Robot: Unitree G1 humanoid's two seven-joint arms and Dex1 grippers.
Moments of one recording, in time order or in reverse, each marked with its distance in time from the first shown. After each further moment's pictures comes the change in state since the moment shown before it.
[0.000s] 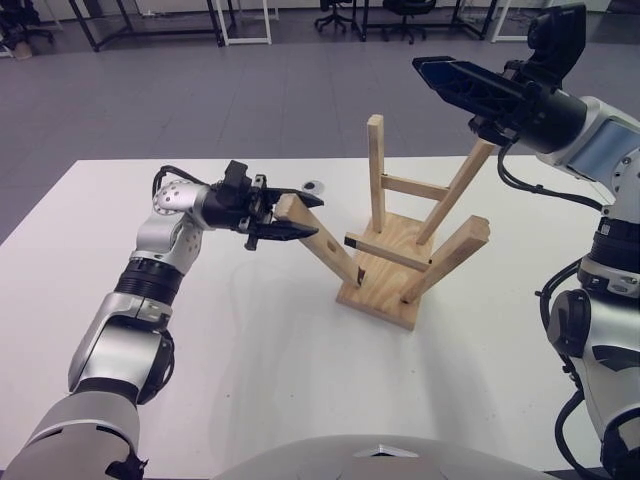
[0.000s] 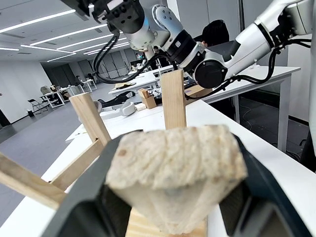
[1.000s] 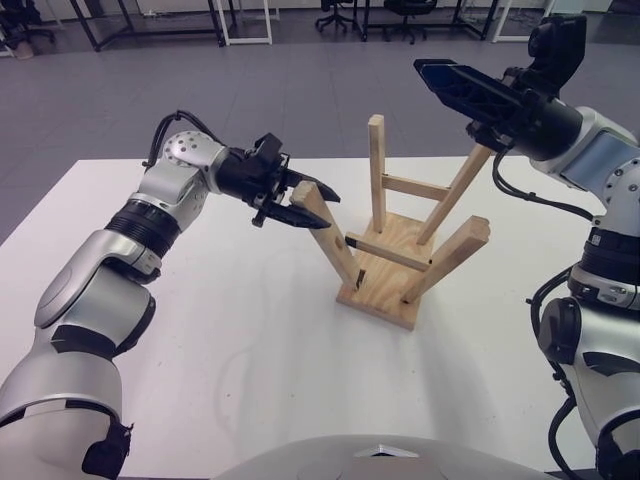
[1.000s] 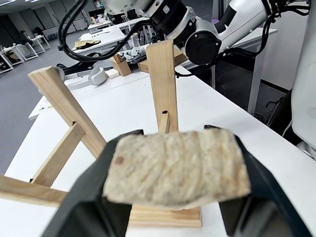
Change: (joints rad) left arm -0.357 0.091 -0.441 0.189 -0.128 -0.016 -0.006; right arm 0.052 0.048 -0.037 -0.051 0.005 -0.026 -0.038
